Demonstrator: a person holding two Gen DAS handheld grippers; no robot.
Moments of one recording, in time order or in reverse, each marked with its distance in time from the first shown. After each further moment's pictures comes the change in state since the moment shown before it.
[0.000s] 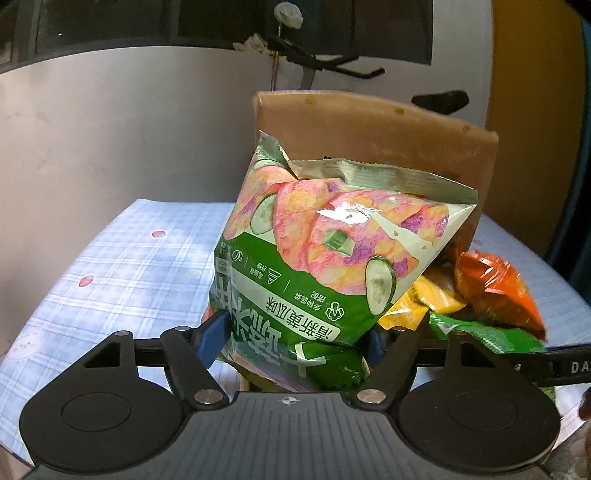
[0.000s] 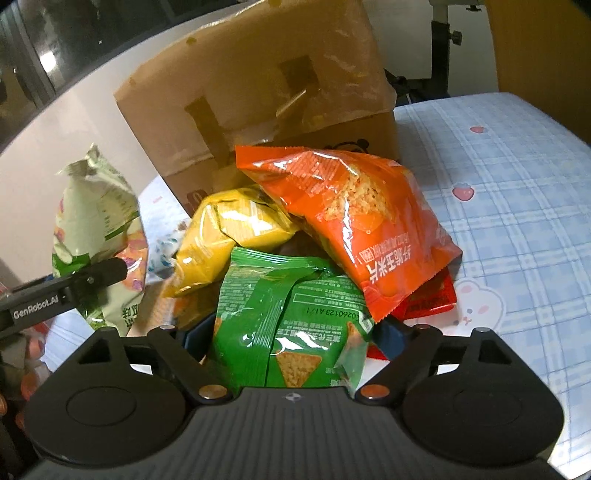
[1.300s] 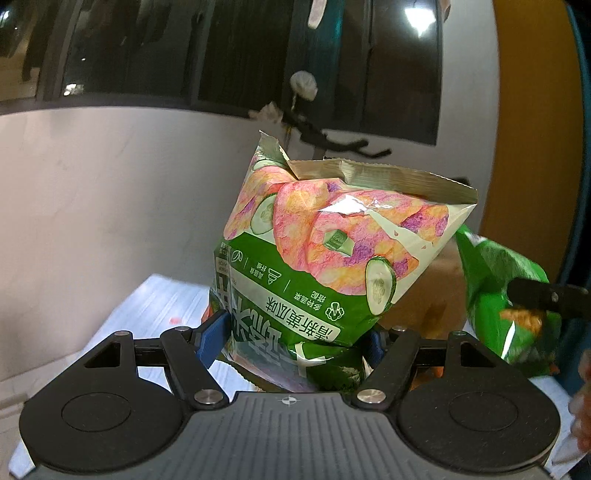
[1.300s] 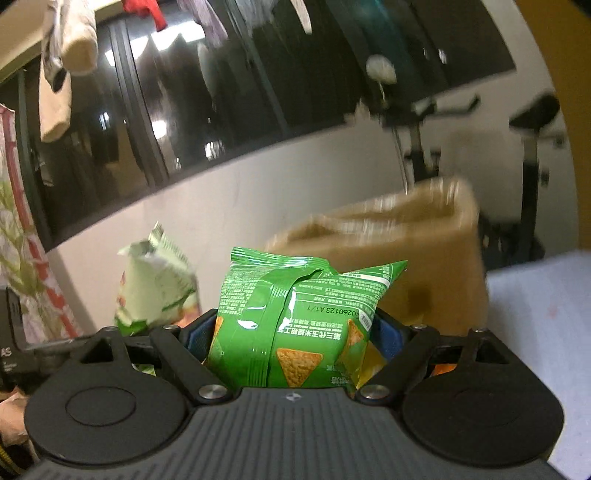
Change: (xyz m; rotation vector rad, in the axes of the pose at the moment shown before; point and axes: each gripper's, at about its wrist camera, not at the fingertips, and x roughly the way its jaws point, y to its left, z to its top) left arm -0.014 0.010 0.076 -0.043 -0.199 -0.013; right arm -0.073 0.041 0.081 -0.200 -0.406 0.286
